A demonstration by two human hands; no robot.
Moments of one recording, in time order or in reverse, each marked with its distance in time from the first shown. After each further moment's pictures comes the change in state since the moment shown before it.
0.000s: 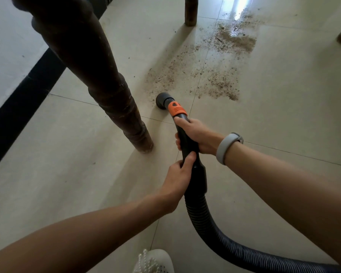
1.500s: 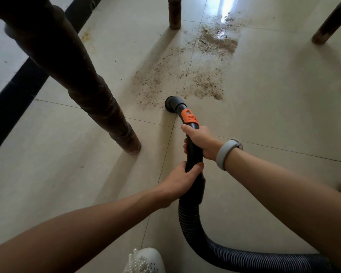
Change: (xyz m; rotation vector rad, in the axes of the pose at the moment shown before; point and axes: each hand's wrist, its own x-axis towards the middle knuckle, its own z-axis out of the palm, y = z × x) left_hand -0.005 0.006 0.024 0.328 -0.195 0.017; right_hand -0.015 0.018 -0.040 0.030 0.269 0.045
